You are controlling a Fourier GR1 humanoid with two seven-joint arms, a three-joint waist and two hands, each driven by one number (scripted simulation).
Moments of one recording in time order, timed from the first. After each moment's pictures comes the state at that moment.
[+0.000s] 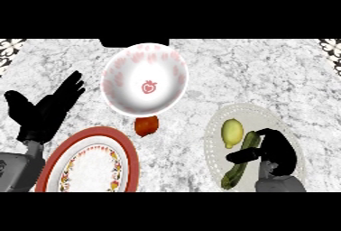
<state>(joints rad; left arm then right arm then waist) -0.23 0.49 -0.14 -1.46 0.36 0.04 0.20 -0.08 -0.01 0.11 -1.60 0.98 0.10 1.17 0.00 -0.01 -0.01</state>
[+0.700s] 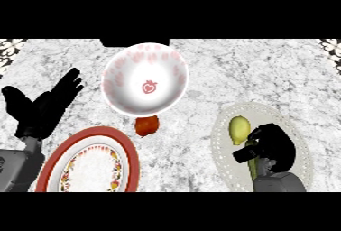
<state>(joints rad) -0.24 0.45 -0.08 -1.44 0.32 -0.01 0.22 -0.10 -0.02 0.13 -1.61 1.04 0.11 1.10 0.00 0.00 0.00</state>
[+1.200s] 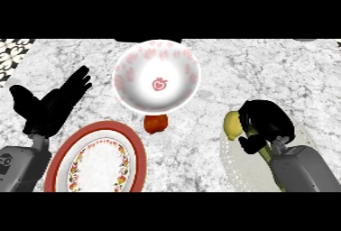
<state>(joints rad) -0.27 0.43 -0.11 -1.45 0.32 -0.04 0.22 -0.30 -0.31 0.27 -1.54 0.84 0.42 0.44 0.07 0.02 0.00</state>
